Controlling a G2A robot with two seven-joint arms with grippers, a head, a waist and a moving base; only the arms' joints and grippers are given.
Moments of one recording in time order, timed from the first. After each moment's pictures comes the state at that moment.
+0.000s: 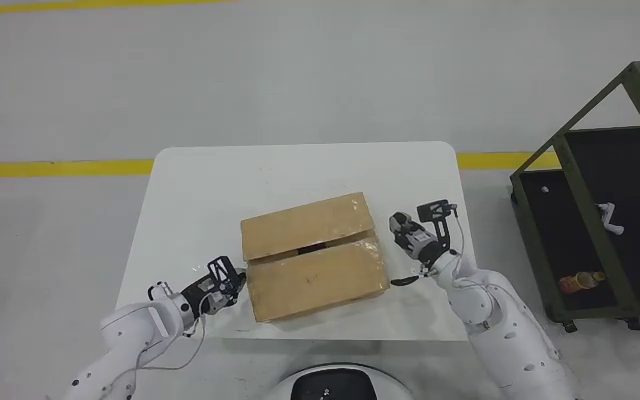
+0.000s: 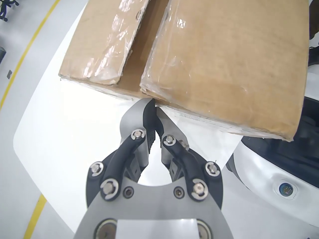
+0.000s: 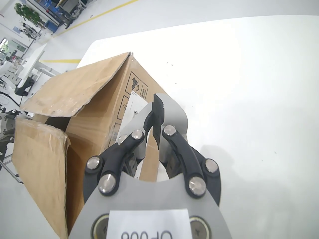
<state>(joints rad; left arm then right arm) 1.43 -0.94 -1.37 -1.71 1.55 -0.64 -0.07 -1.21 -1.16 1.28 -1.51 -0.76 -0.24 0.30</state>
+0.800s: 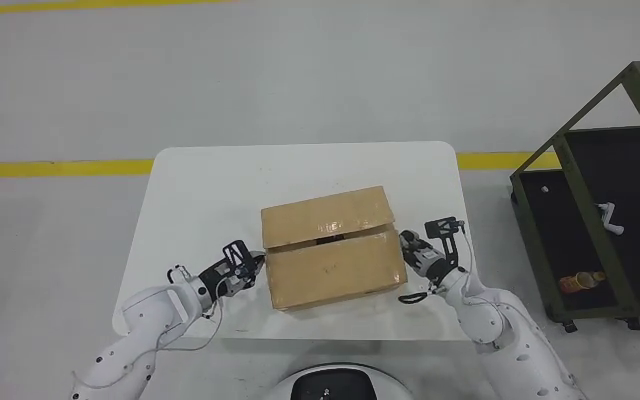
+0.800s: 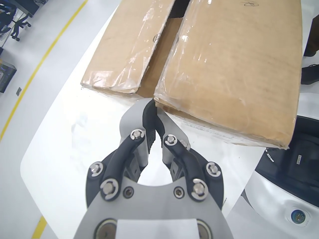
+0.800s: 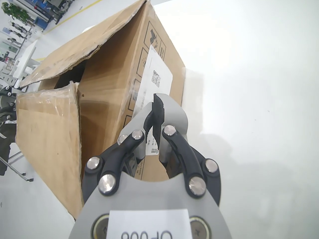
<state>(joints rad) 1.30 -0.96 -1.27 -1.66 1.54 -0.59 -0.02 -1.34 -1.14 1.34 -1.60 -0.75 -0.21 0.37</state>
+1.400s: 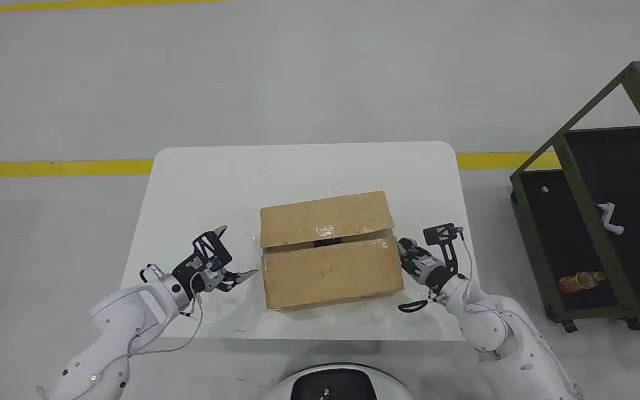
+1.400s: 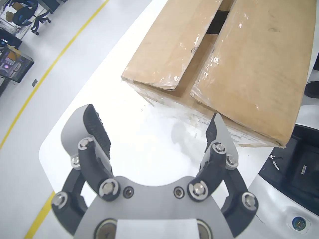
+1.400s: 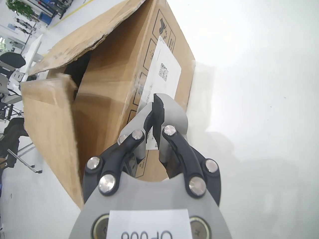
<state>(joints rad) 1.41 -0.94 -1.46 -1.76 1.46 -0.61 -0.06 -1.38 -1.14 1.36 -1.66 -0.72 -0.19 0.40</state>
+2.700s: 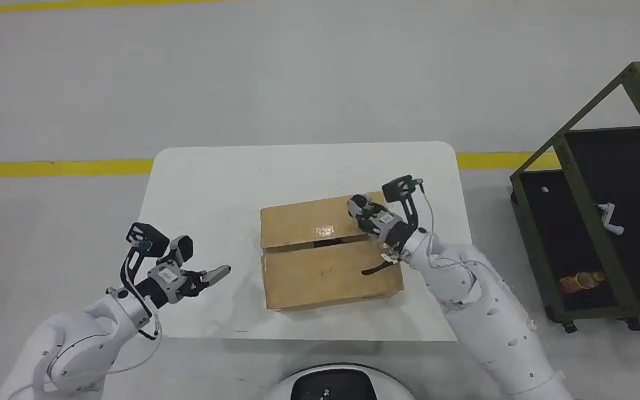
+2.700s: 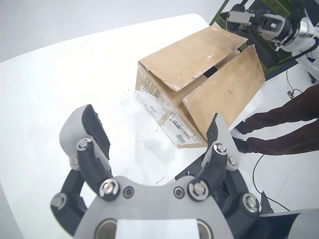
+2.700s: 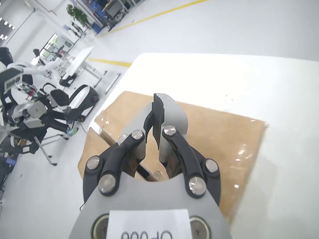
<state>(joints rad) 1.60 -0.93 -1.71 -1.94 0.67 -0.49 -0.52 -1.03 -1.20 1.10 -1.51 -0.63 -0.29 0.37</state>
